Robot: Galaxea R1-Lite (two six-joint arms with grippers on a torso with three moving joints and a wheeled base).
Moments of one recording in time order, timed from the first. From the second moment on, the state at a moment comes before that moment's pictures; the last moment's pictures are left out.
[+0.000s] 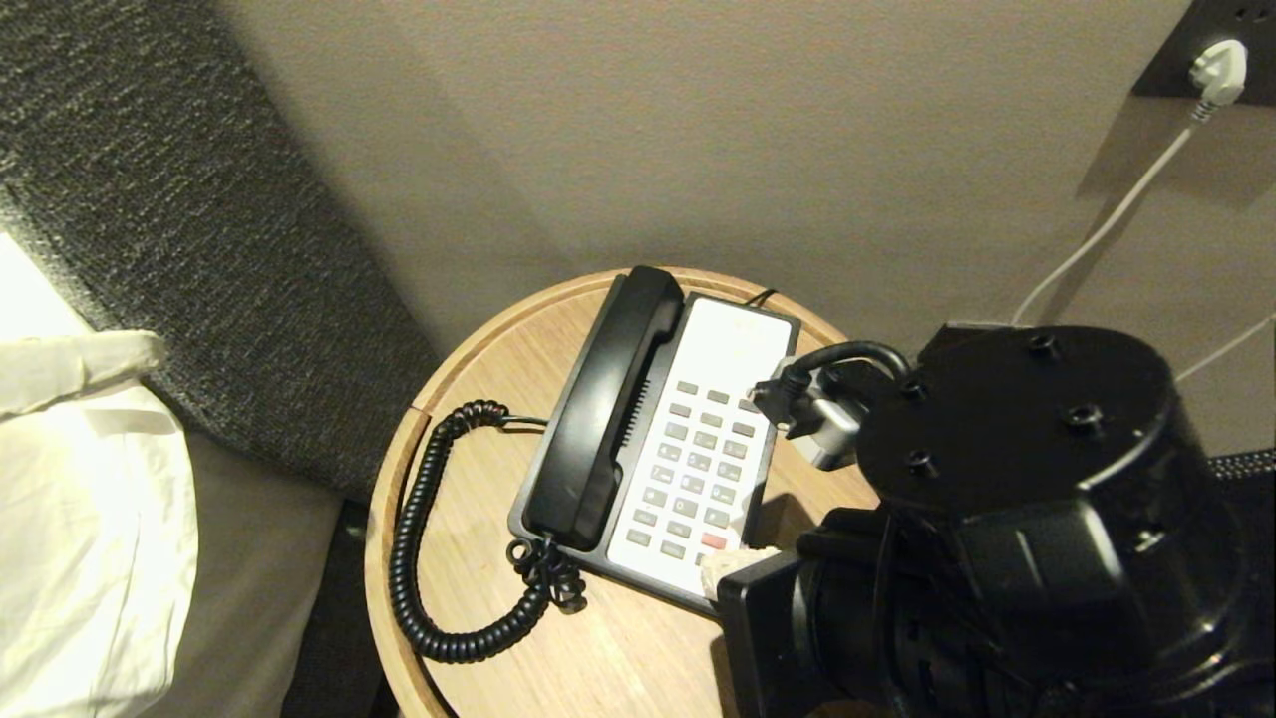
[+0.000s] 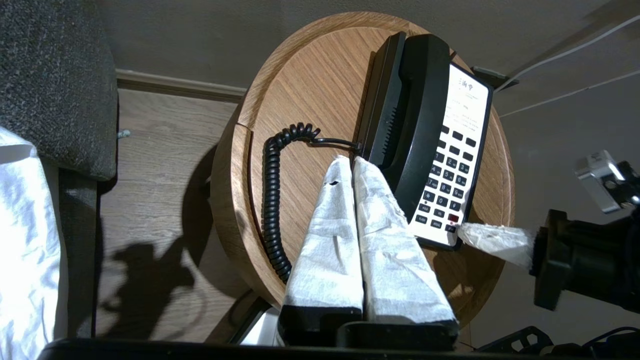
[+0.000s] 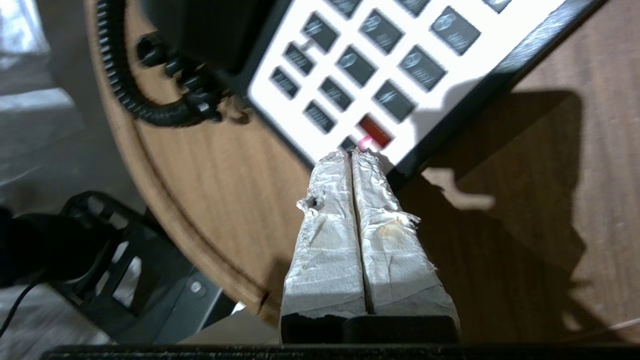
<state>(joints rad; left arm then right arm) -0.67 0.92 -1.10 0.38 0.23 -0.41 1.16 1.60 -1.11 0.17 -0.39 0.53</state>
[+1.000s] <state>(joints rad) -0.67 0.91 -1.09 0.38 0.21 -0.42 1.14 1.61 -1.11 0.17 -0.38 0.53</state>
